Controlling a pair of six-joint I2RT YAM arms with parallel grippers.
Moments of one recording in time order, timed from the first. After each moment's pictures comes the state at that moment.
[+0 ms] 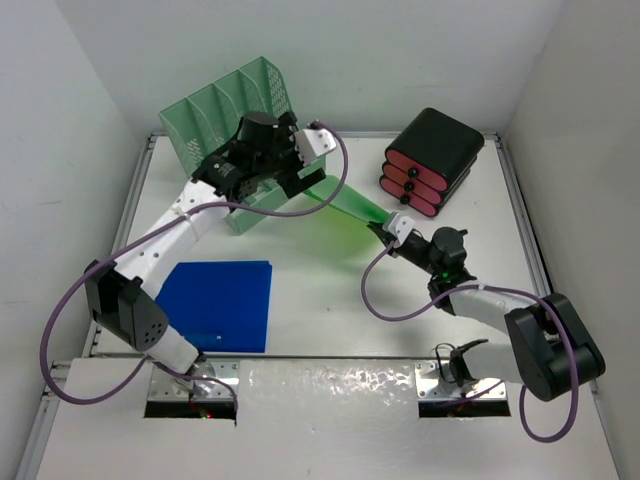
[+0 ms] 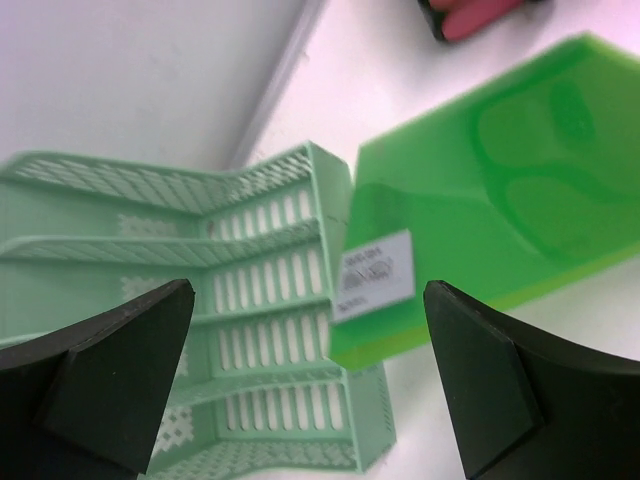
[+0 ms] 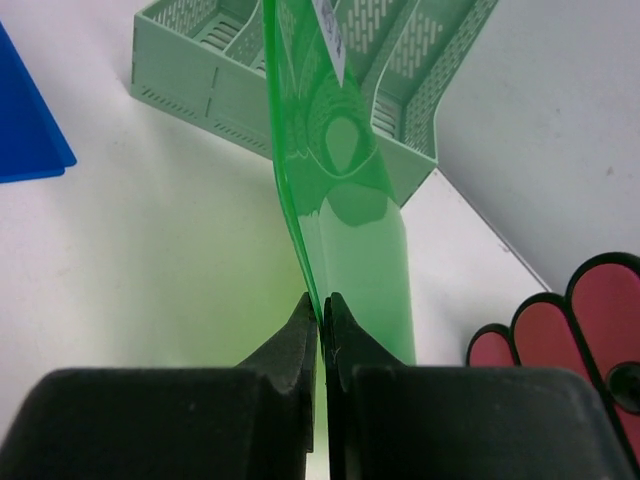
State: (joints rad) left arm -0.52 1.54 1.54 -0.50 0.14 0.68; right arm 0.35 1.27 0.31 0.95 -0.52 -0.44
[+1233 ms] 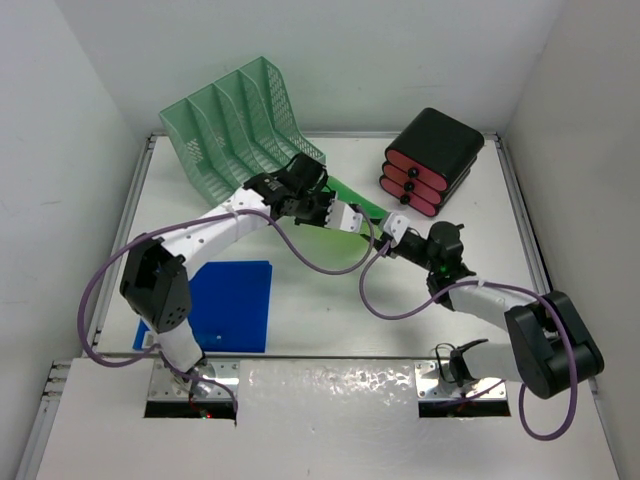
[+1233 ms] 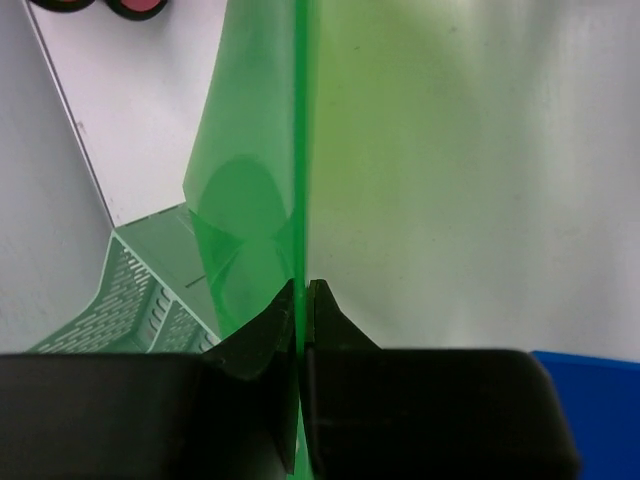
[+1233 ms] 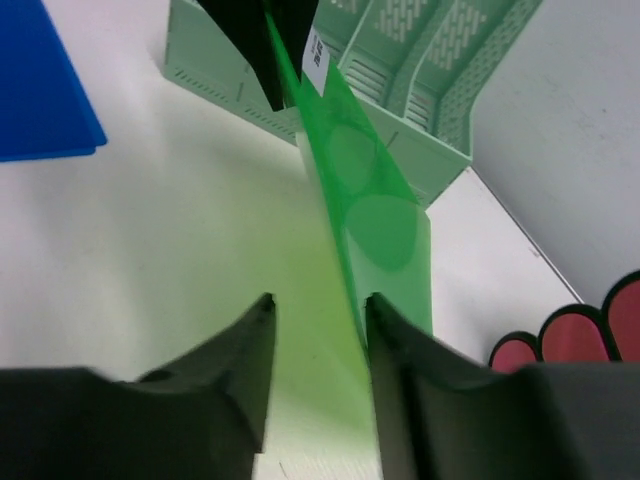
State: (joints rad) left arm -0.67 1.72 1.48 -0.68 0.21 1.17; right arm 0.35 1.29 0.34 0.88 -0.58 -0.46
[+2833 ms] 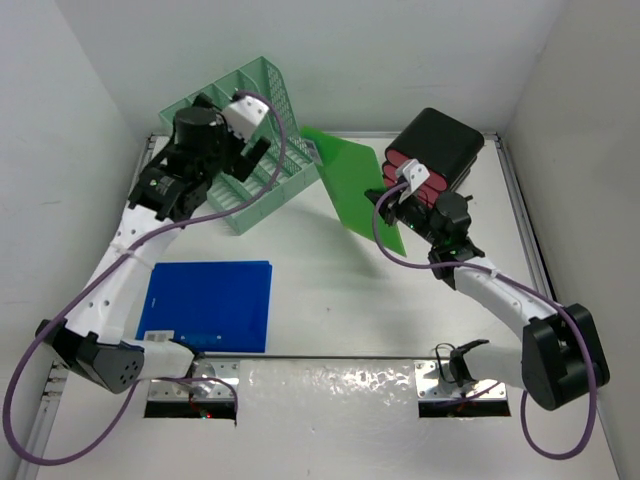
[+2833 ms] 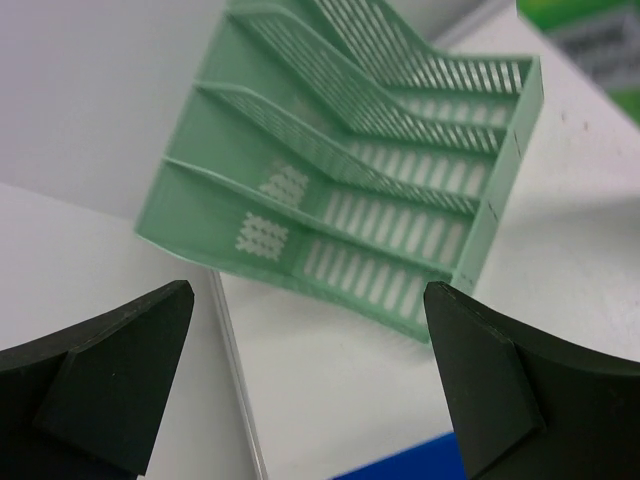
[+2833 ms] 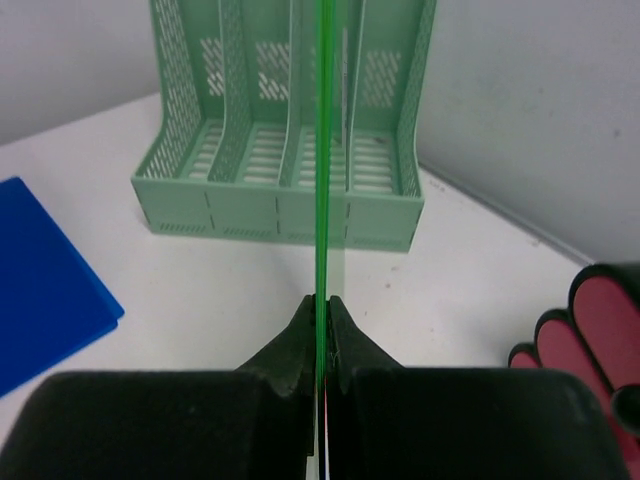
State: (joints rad) left arm -0.38 1.29 1.56 -0.58 -0.24 0.49; right arm 0.35 1.24 0.61 0.64 -0.42 -0.06
